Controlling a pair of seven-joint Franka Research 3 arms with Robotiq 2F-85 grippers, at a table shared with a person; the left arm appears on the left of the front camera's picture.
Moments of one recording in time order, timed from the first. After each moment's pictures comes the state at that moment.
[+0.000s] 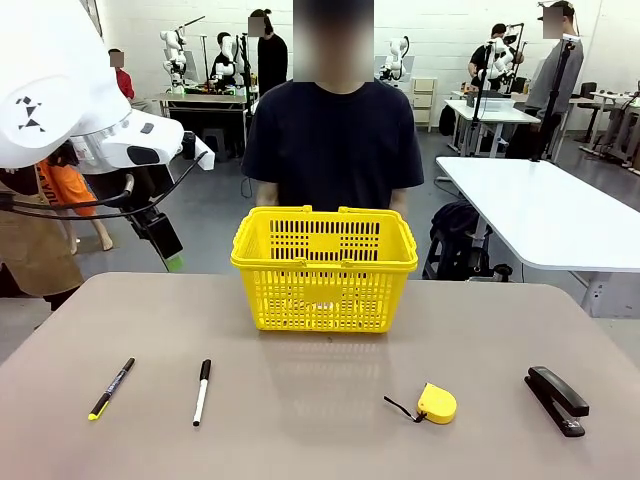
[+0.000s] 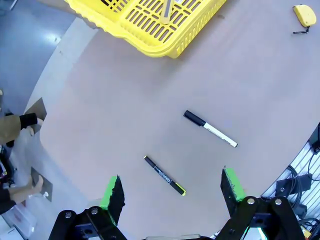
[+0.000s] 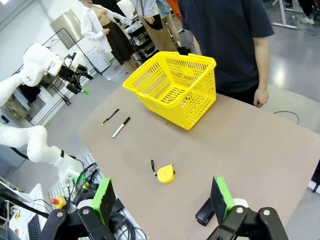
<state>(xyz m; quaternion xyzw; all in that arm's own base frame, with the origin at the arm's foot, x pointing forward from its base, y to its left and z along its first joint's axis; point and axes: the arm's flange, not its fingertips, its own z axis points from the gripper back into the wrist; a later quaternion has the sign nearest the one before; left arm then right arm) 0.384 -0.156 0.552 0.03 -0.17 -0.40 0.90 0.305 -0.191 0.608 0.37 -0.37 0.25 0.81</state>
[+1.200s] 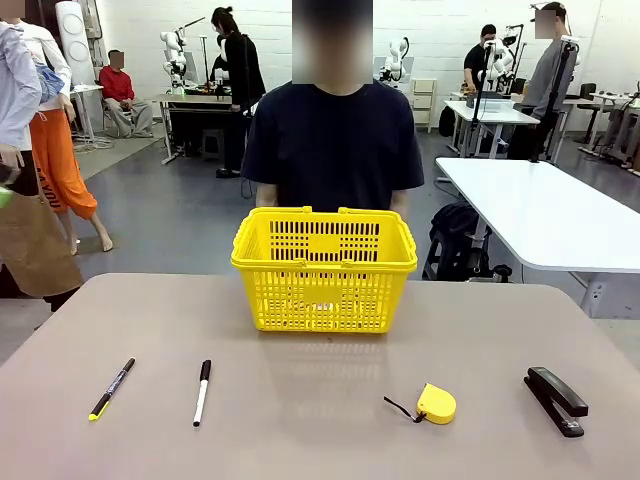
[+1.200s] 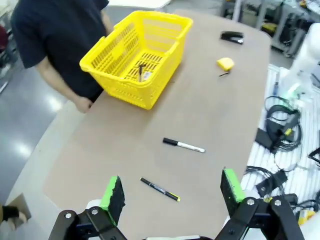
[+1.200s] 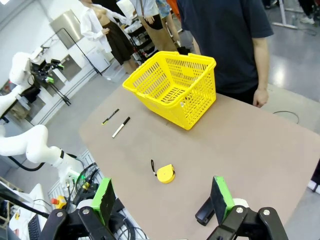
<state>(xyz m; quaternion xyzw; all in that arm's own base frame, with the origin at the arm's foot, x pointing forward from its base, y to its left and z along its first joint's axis) 0.290 0.082 0.627 -0.21 -0.37 -0.47 0.77 0.305 -0.192 0.607 0.37 -0.37 0.25 0.81</state>
